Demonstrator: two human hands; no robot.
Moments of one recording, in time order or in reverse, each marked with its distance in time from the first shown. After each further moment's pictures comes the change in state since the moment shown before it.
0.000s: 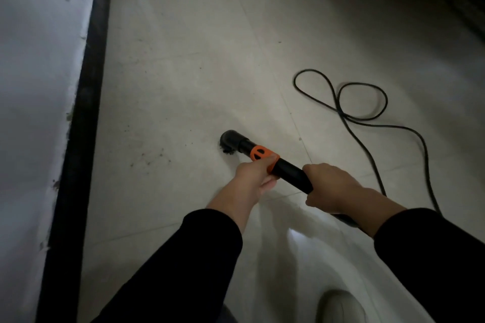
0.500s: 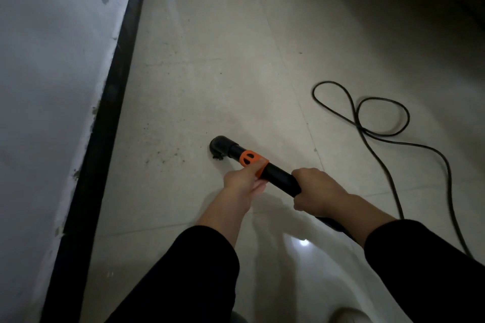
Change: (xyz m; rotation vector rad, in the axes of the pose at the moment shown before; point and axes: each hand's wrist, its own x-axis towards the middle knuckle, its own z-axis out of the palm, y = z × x) left_hand 0.005 0.003 -0.039 -0.163 0.115 0.074; right_hand 0.024 -0.034 0.004 0.077 -0.011 -0.097
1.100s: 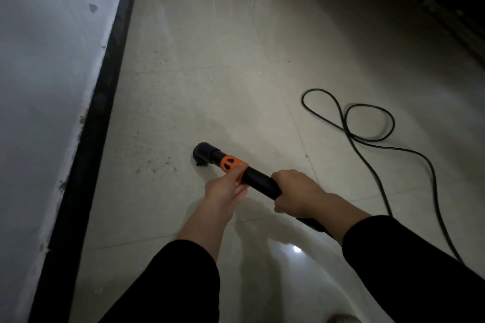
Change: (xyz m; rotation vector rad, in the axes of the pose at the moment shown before) left_hand -0.006 0.009 -0.017 -0.062 0.011 0.045; right_hand 0.007 -0.020 -0.003 0.014 0.012 -0.057
